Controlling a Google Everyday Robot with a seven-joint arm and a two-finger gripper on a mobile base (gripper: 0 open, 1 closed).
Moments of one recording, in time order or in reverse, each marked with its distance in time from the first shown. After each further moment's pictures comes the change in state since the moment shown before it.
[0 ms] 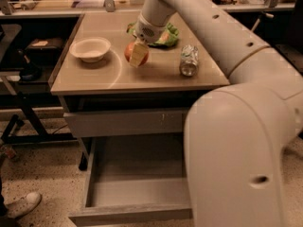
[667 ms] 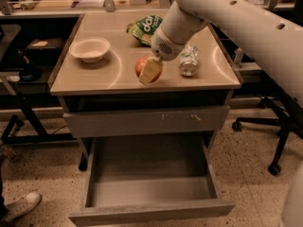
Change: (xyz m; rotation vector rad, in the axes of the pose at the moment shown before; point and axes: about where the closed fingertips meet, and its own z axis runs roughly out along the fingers) arm 0.042 0.085 -0.041 0.009 -0.057 0.119
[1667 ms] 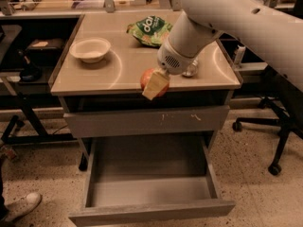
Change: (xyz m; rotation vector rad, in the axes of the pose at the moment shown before) arm 0.030 0.054 -0.018 -0.009 0.039 0.094
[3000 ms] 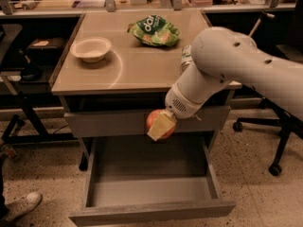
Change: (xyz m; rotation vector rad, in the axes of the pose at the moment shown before) arm 0.078 0.068 0.051 -0.120 0.043 0.184
